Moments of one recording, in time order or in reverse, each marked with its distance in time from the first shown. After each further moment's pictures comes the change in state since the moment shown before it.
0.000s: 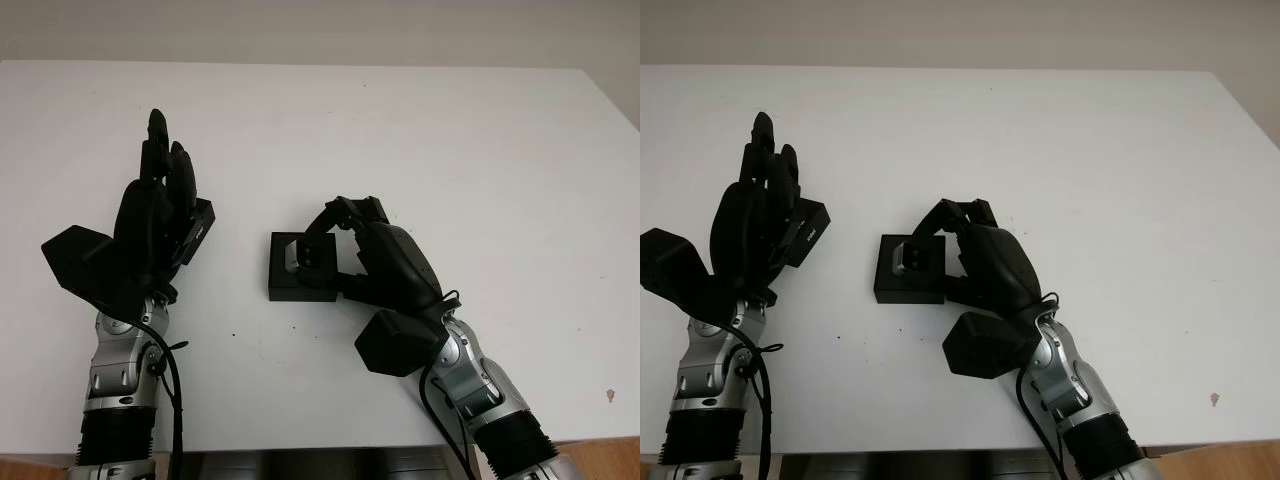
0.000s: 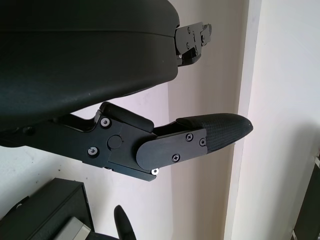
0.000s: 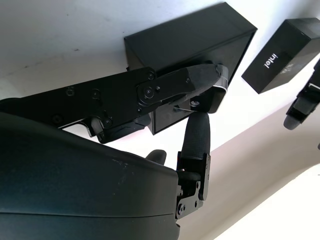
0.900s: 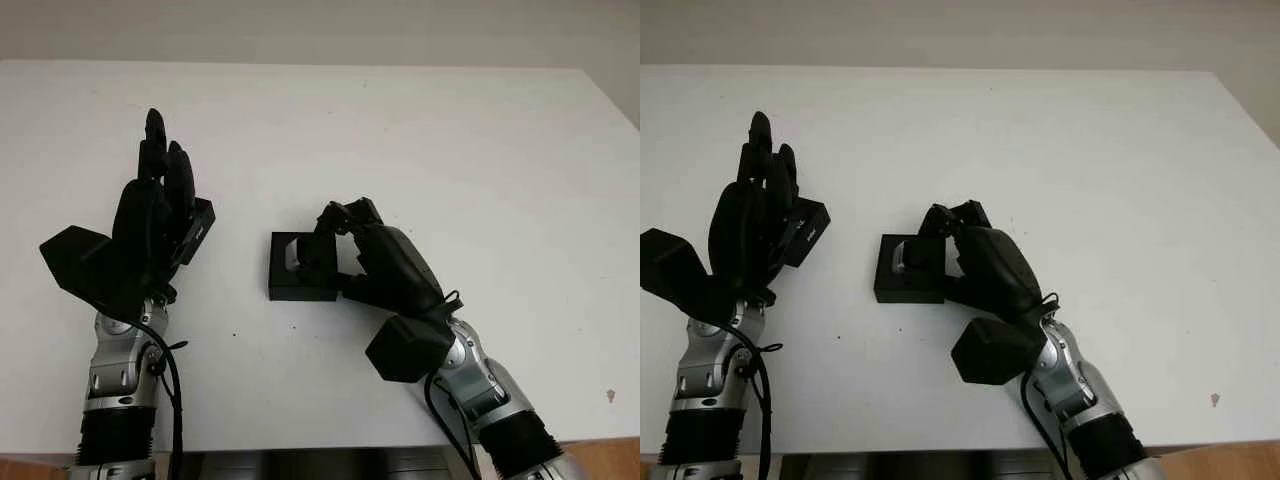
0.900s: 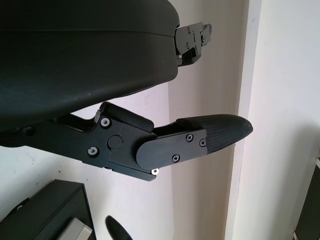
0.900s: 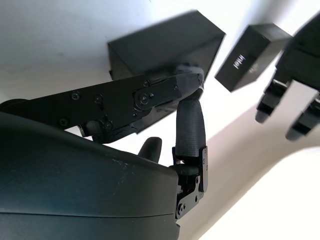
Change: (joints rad) left arm 0.000 -0.001 -0.003 0.000 0.009 -0.002 0.015; right arm -0.008 -0.011 -0.009 0.052 0.134 -0.144 0.015
